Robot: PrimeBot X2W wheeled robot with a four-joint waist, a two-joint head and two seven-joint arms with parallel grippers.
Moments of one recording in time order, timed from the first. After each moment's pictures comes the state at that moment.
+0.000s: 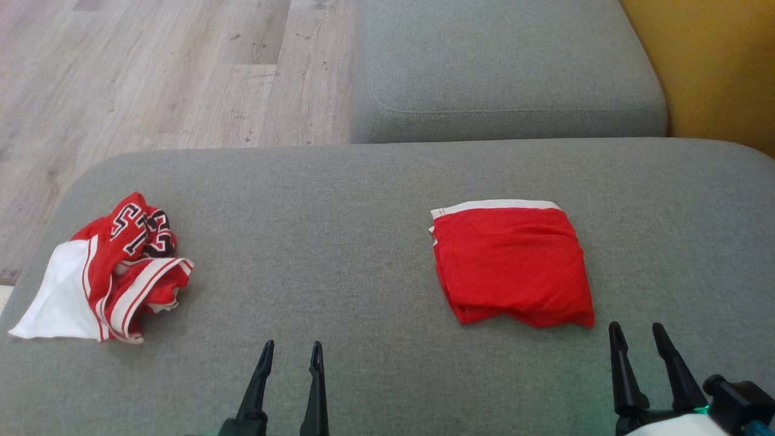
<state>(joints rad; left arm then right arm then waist) 0.15 0.05 -0.40 0.16 -0.22 0.17 -0.26 0.20 -0.11 0.05 0.20 0.33 0.13 -0.25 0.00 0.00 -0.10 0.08</state>
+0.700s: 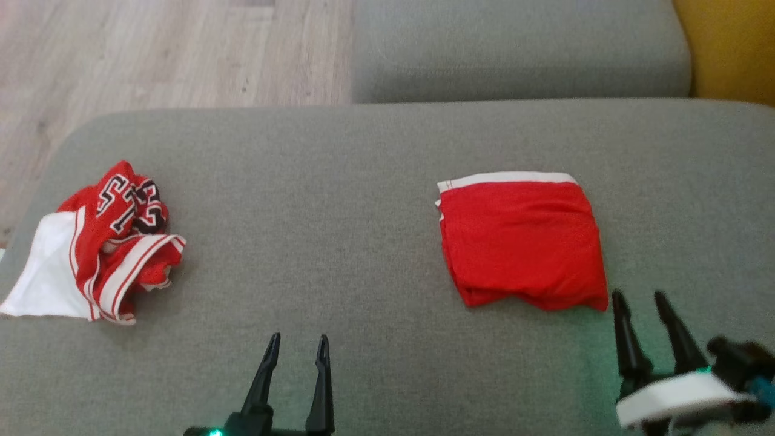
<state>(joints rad) 0.14 0.05 -0.42 0.16 -0.22 0.18 -0.26 0.08 -0.17 0.10 0.30 0.41 0.13 -0.25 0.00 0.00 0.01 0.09</state>
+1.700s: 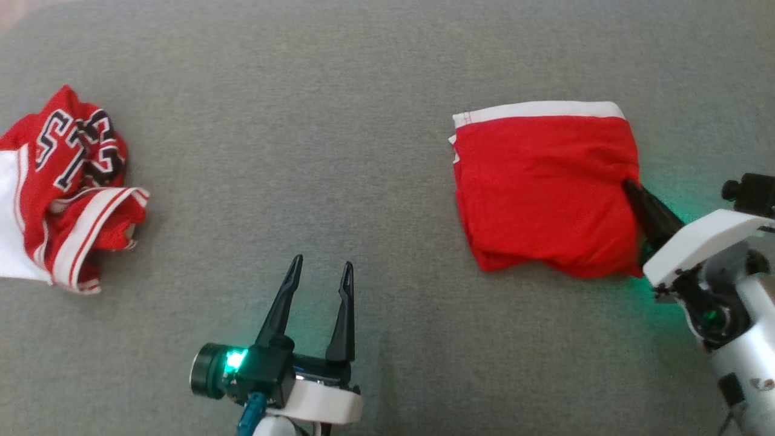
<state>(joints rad) -0.07 0.05 -0.49 0.15 -0.20 0.18 -0.26 -0.38 -0.39 0.30 0.47 0.93 0.13 0.18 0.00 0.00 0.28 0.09</state>
